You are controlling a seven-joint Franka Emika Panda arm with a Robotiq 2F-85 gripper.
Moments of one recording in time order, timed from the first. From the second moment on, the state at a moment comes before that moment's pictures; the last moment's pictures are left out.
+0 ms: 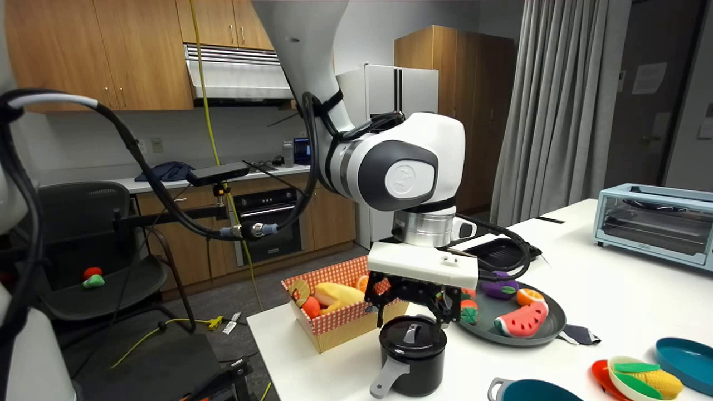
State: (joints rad) arm -0.15 0.23 0.03 -2.47 0.06 2.61 -0.79
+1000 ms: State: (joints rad) arm -0.16 0.09 -0.07 -2.40 0.09 2.55 -0.60
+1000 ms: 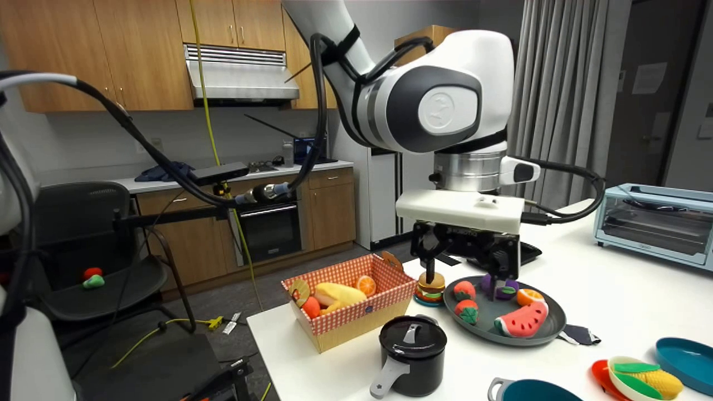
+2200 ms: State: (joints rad) arm -0.16 -0.05 -0.15 -2.40 0.06 2.46 -0.36
